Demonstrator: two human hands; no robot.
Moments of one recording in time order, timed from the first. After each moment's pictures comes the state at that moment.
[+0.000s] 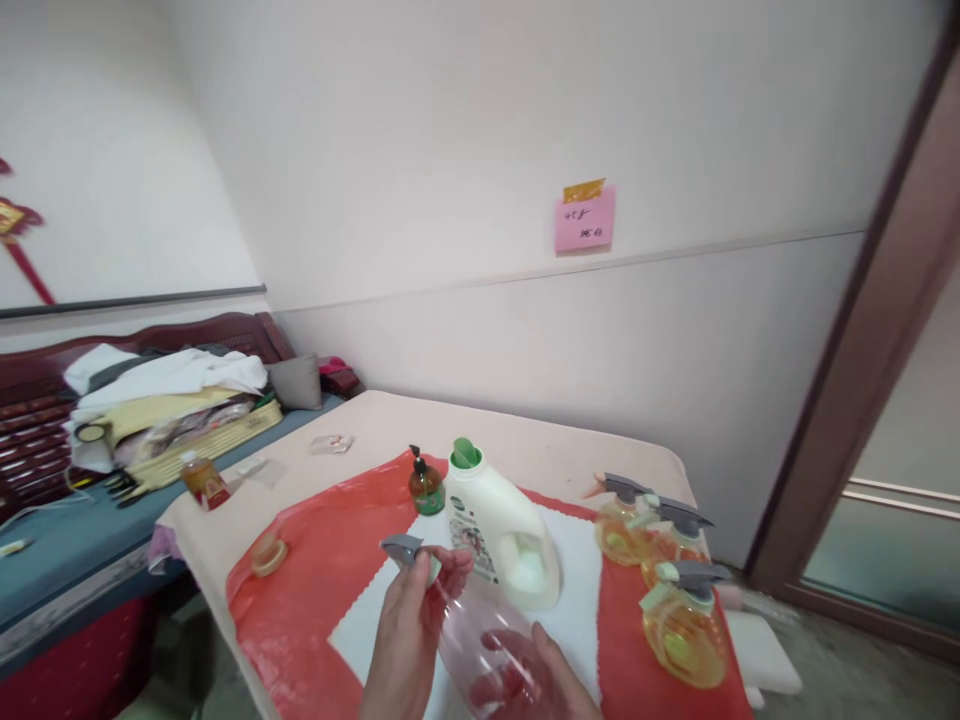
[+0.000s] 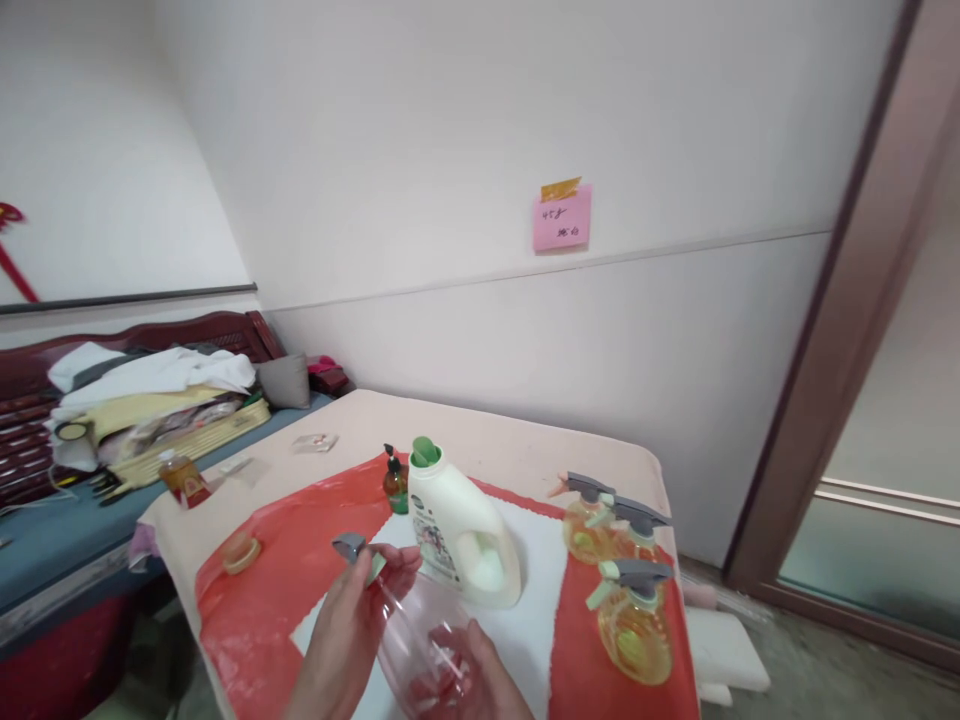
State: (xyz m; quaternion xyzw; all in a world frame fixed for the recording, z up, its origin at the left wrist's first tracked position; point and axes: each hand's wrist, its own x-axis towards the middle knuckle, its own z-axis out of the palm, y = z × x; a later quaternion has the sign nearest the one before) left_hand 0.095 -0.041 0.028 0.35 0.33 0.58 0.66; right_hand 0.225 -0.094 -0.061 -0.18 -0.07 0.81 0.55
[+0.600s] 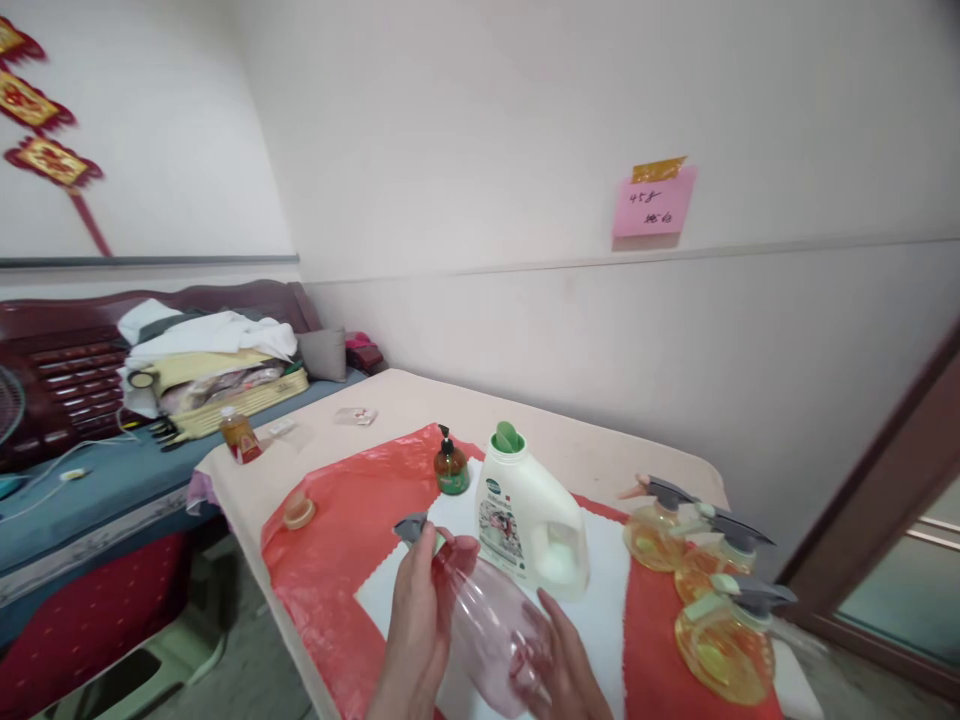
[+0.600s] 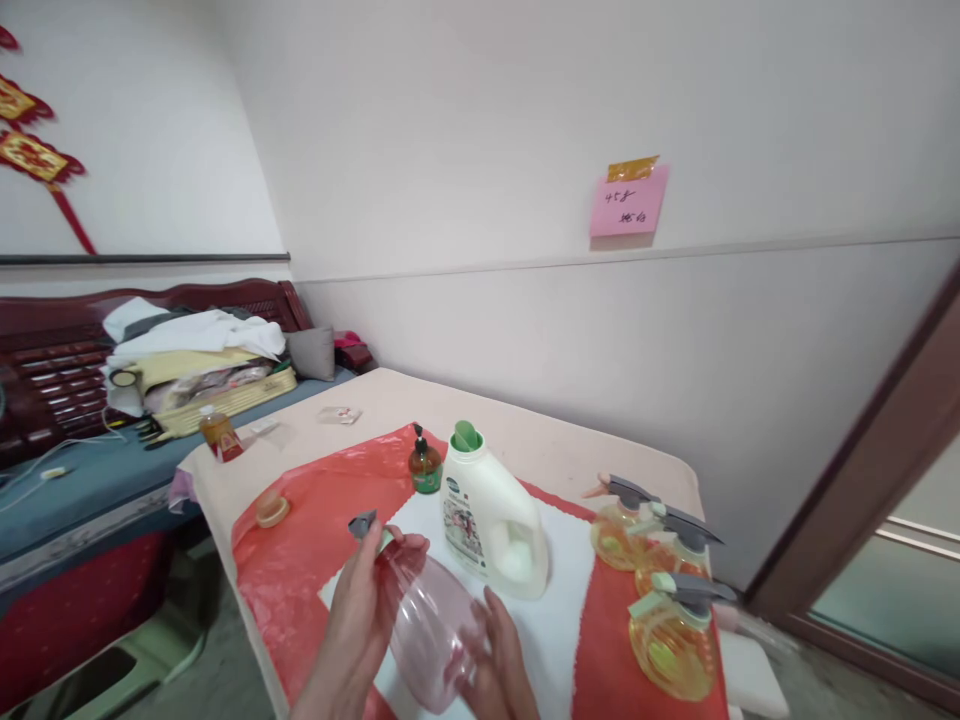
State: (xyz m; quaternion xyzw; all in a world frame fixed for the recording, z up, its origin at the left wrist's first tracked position) left_hand 0.076 -0.033 0.015 0.22 0.37 0.64 0.64; right_hand 0.222 -0.090 -0.097 -0.46 -0.26 0.63 0.57
